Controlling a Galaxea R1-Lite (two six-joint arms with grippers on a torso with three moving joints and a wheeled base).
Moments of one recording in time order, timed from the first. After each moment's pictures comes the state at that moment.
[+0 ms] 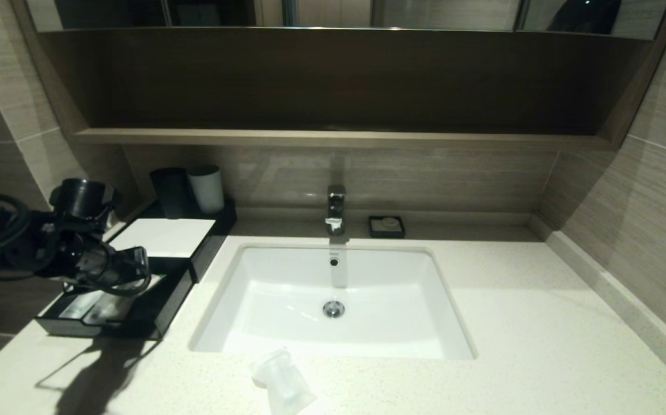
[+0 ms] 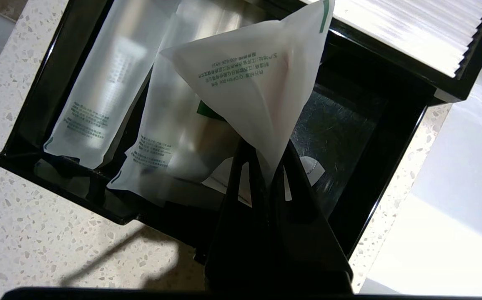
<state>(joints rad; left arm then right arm) 0.06 1.85 -1.06 0.06 0.18 -0.27 0.00 0.00 0.00 0.00 0.00 0.00</state>
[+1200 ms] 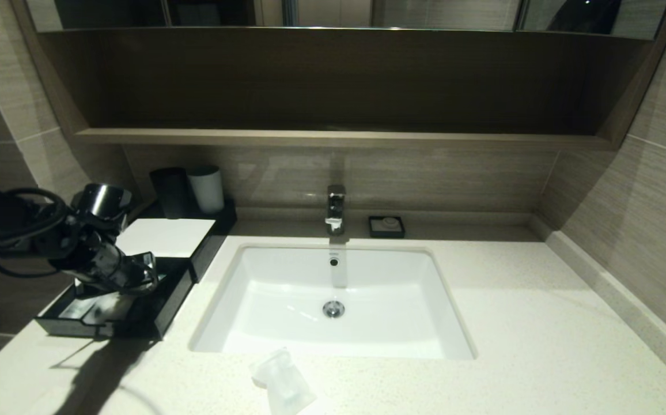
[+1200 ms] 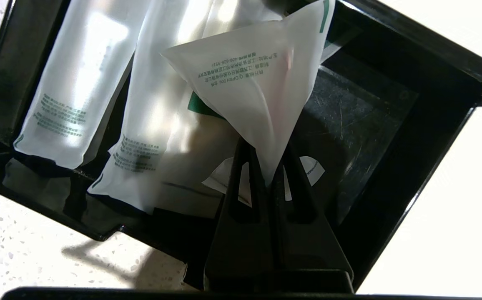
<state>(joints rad) 0.06 1.95 -1.18 0.19 0.17 -0.29 0.00 0.00 0.00 0.00 0.00 0.00</state>
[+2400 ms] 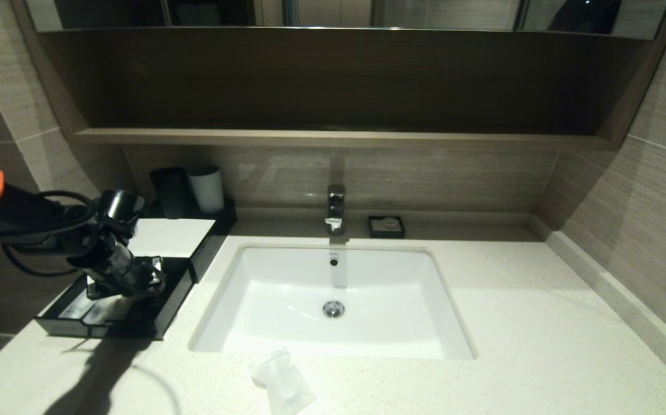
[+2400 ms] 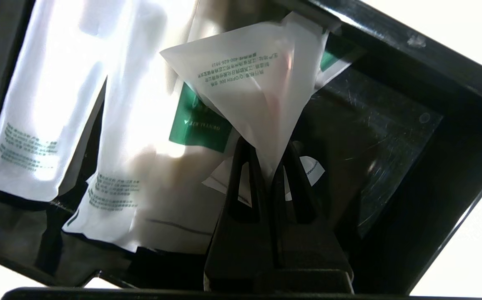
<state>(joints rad) 0.06 2.05 -1.26 0.23 0.18 -0.28 0.00 0.00 0.00 0.00 0.00 0.00</state>
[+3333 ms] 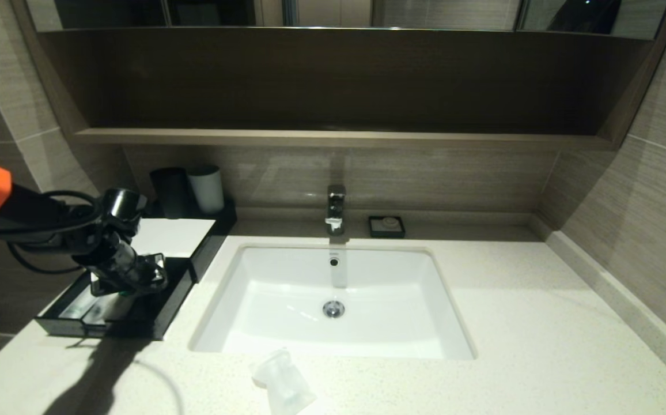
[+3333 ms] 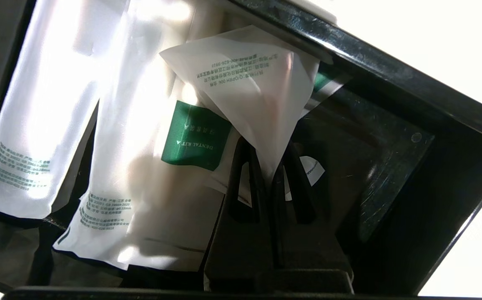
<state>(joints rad) 0.06 2.07 -1.29 0.22 0.18 -0.28 0.00 0.00 0.00 0.00 0.00 0.00</state>
